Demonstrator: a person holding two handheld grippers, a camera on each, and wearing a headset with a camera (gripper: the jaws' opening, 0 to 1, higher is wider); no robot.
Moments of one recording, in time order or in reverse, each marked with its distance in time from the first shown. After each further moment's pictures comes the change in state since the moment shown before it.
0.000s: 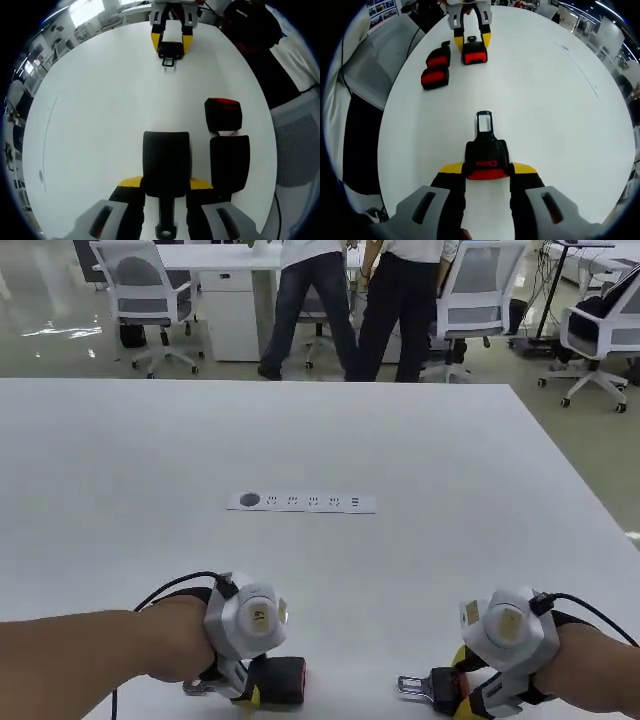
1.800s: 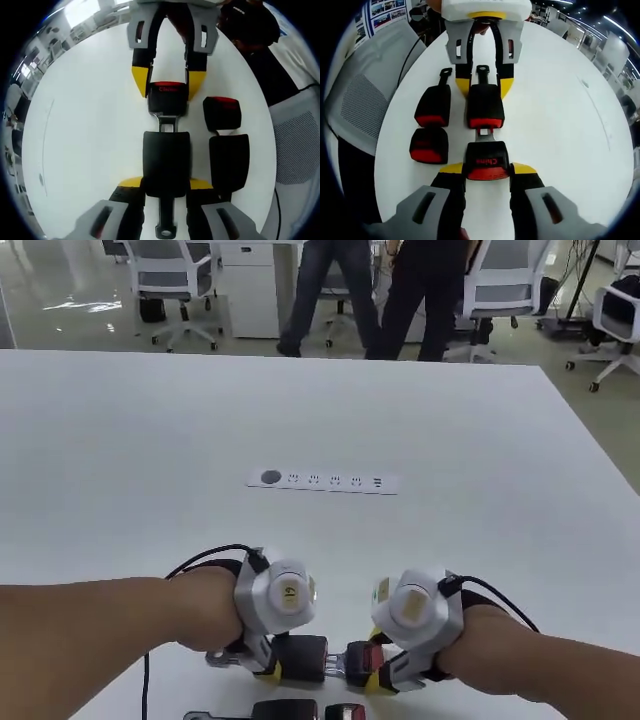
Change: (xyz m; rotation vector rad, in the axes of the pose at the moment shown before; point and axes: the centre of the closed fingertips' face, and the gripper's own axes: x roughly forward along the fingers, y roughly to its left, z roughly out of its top) left arm 0.004 0.003 -0.002 0.035 0.024 -0.019; right arm 0.057 0.015 0.123 -0.091 -0.094 0.005
